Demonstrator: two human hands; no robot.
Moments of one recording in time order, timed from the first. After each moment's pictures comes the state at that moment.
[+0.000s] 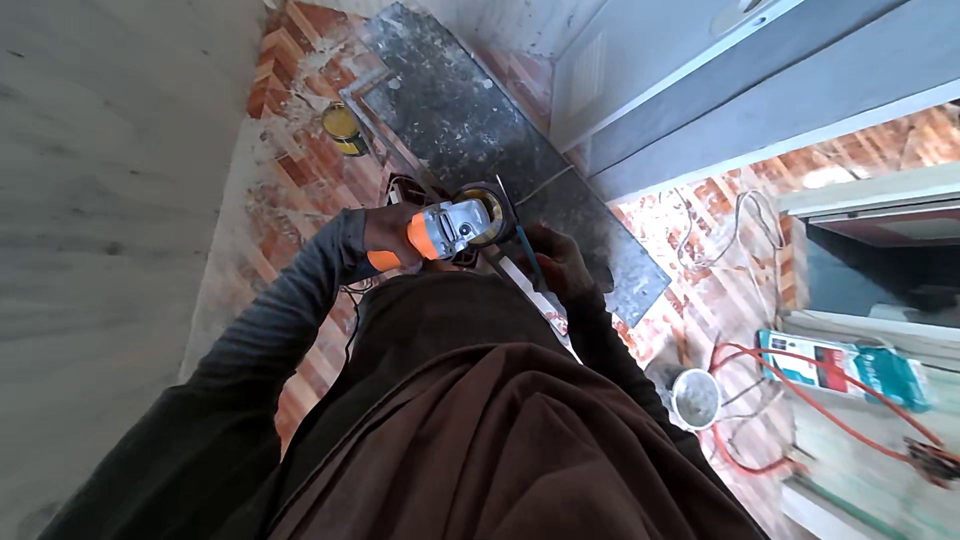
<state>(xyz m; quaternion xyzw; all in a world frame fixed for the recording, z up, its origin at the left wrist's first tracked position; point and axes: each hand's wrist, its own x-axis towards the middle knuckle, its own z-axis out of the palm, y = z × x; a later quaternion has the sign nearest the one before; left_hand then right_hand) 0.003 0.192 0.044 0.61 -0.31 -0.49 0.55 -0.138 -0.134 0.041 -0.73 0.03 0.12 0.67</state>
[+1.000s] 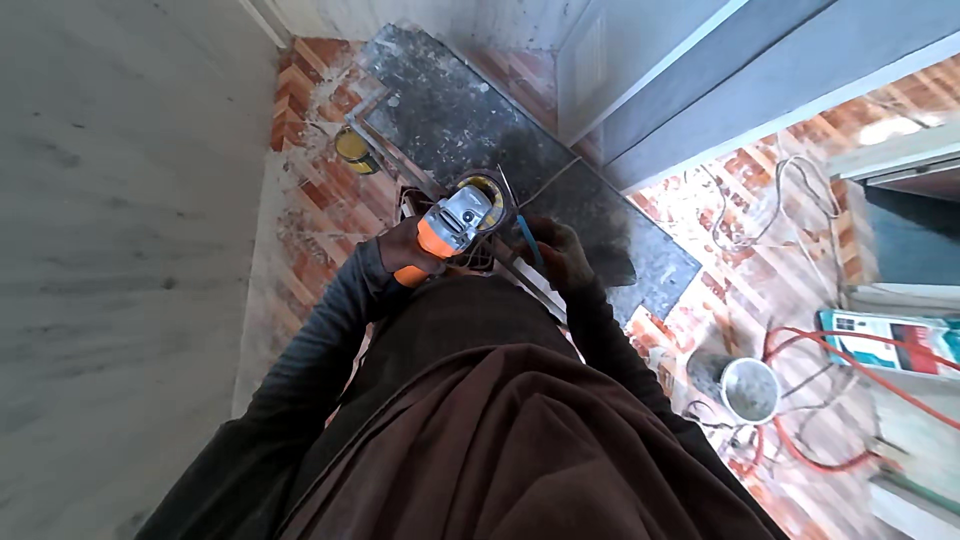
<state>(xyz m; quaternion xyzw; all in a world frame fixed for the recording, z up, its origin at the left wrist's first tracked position) -0.022 0.172 0.035 0.62 -0.21 -0.41 0.63 -0.131 -0.130 0.022 -0.70 0.03 0.05 0.71</state>
